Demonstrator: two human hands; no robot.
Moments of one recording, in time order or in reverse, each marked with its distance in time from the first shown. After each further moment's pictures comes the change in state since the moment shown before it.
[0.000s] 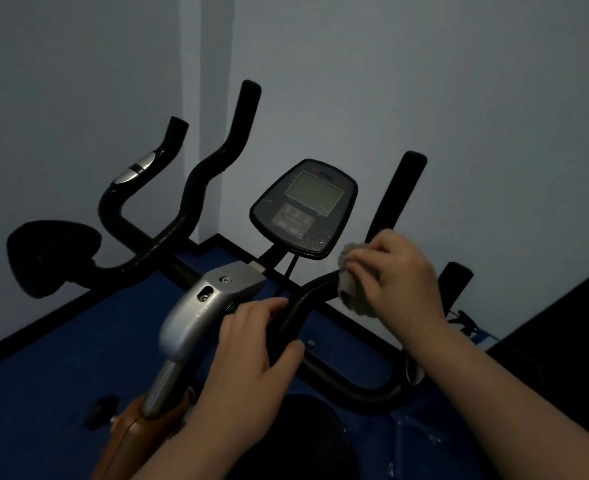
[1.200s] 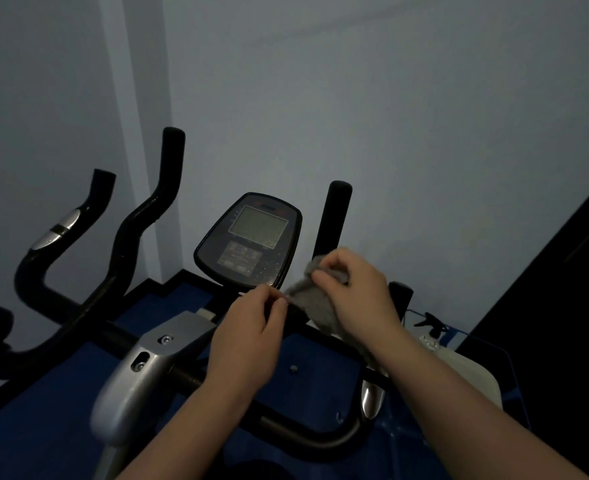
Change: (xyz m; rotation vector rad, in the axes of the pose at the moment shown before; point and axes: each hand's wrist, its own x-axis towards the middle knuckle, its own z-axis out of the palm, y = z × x) left_hand 0.096 0.022 0.048 0.134 -0.007 0.026; right_hand 0.015 0.026 0.006 0.393 -0.015 0.468
